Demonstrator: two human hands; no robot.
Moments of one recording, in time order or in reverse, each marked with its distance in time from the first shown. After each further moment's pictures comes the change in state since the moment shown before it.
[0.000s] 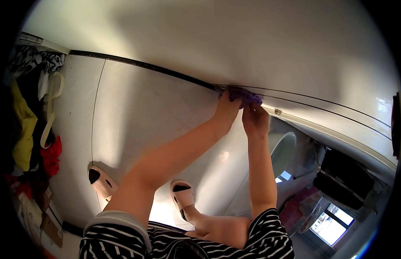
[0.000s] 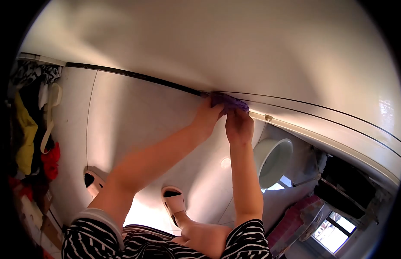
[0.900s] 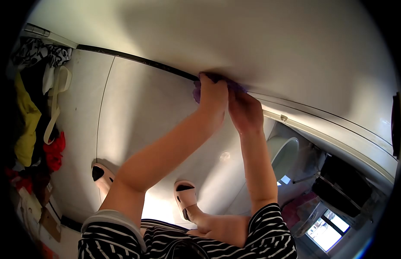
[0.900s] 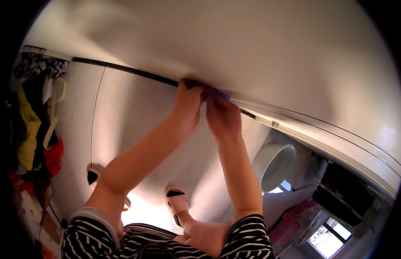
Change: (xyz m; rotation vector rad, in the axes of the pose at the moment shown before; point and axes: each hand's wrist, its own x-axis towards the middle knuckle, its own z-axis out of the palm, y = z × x) left_hand -0.002 0.084 -0.023 -0.075 0.358 0.150; right_hand -0.003 0.064 0.084 -0.087 -0.144 0.251
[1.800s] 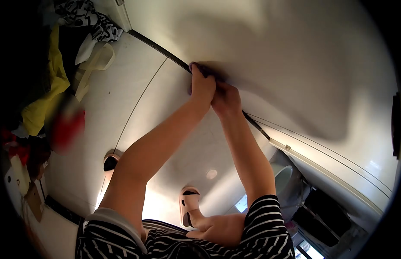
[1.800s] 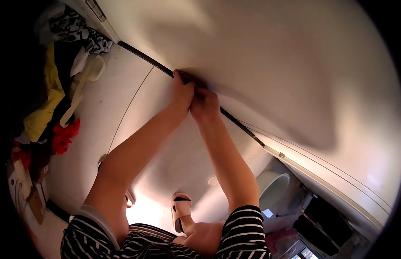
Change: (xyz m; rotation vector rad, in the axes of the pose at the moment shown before) left_hand 0.068 0.102 -0.109 0.194 0.096 0.229; right_hand 0.076 0.139 0.096 -0.142 -0.050 0.259
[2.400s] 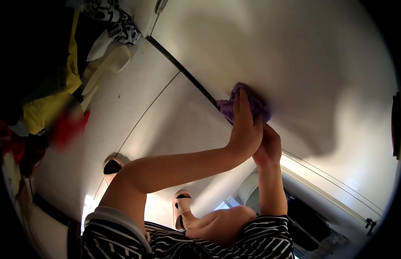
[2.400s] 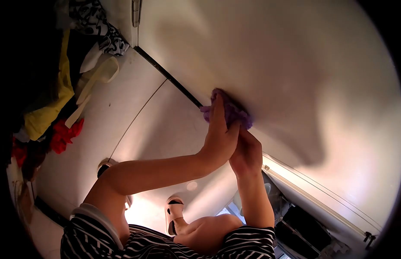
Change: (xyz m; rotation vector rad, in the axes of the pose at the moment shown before) left_hand -0.118 0.107 0.028 0.094 -0.170 0.253; right_hand -0.132 -0.047 0.091 0.020 -0.041 0.056
